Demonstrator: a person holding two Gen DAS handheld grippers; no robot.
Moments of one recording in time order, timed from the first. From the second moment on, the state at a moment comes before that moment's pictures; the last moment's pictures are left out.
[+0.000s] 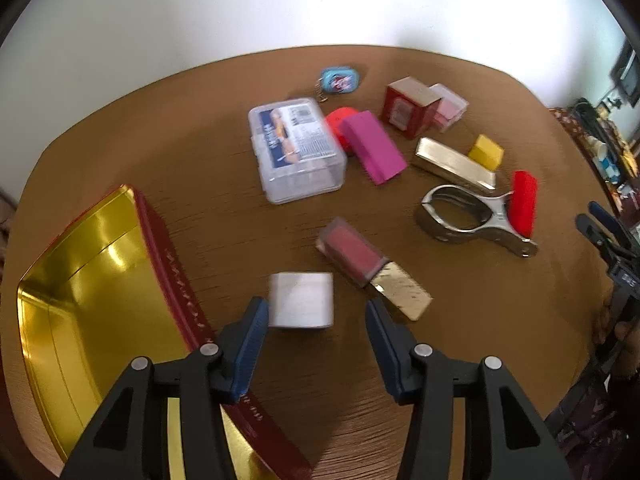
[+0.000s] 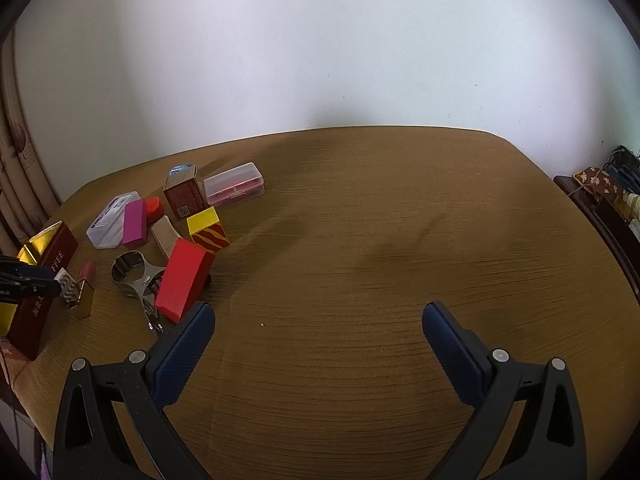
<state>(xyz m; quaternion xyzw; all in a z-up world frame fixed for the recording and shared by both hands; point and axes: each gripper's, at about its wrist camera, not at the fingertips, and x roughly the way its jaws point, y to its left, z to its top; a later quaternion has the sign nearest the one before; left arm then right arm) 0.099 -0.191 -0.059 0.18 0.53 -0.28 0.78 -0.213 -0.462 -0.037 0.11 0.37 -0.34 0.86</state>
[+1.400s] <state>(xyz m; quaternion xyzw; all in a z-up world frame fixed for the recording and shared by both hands) 0.011 -0.054 0.018 -0.07 0.44 -0.13 0.88 -0.043 -0.313 -0.062 0.05 0.46 -0.04 0.89</state>
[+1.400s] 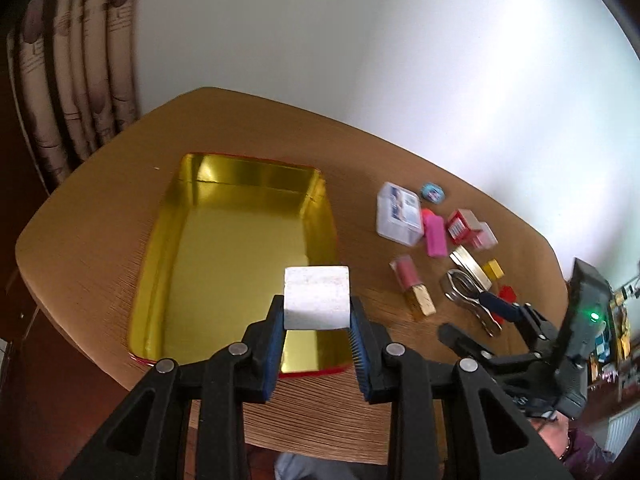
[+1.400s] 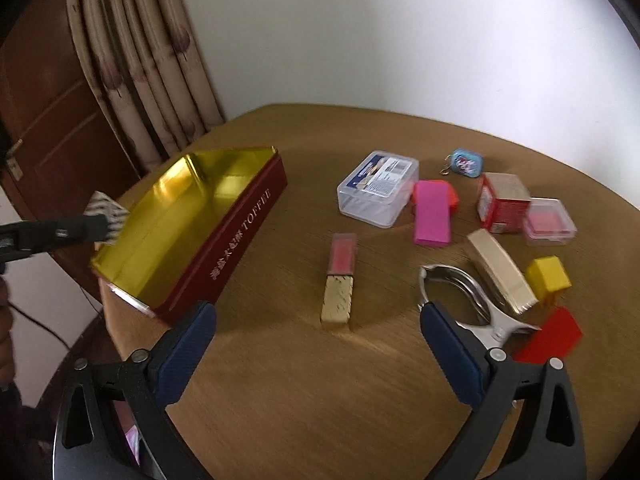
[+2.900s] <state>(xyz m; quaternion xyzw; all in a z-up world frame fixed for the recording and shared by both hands) 0.175 -0.024 -0.059 0.02 0.50 -0.03 0.86 -0.020 -0.326 -0.077 0.11 0.52 -0.04 0.85</state>
